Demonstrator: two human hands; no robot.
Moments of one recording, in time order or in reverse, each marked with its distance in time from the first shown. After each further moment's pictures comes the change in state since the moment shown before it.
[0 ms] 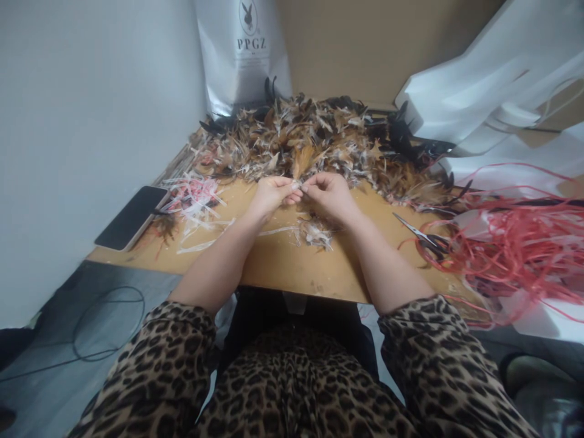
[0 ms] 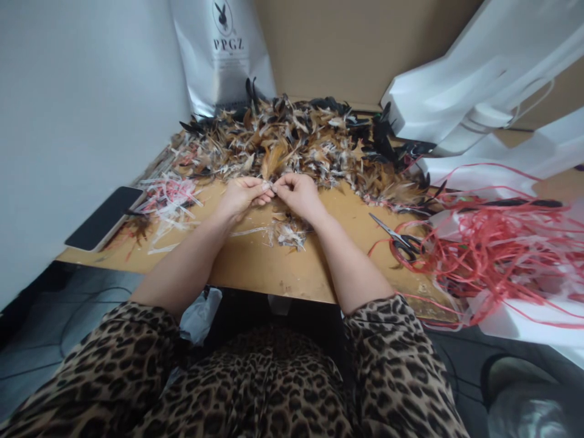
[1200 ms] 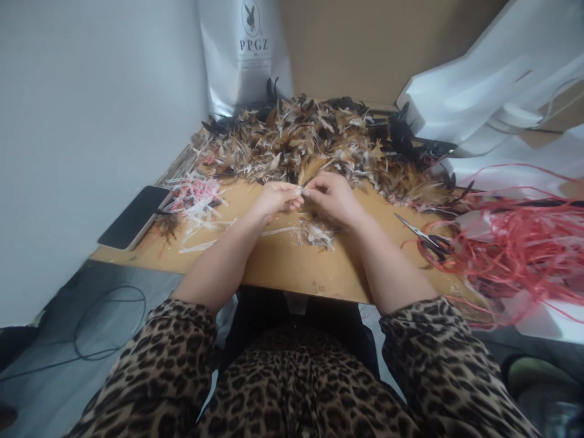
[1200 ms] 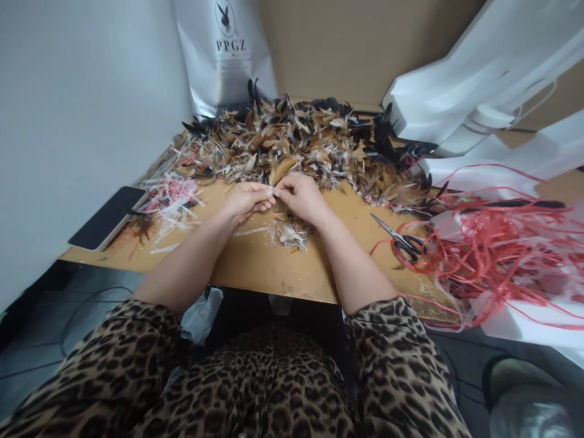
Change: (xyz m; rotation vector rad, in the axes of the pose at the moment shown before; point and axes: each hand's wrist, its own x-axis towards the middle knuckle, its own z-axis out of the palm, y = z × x) left_hand -0.003 0.000 0.000 -0.002 -0.048 -0.137; right_hand -0.001 -0.004 -0.010 -0.181 -0.091 -0.167
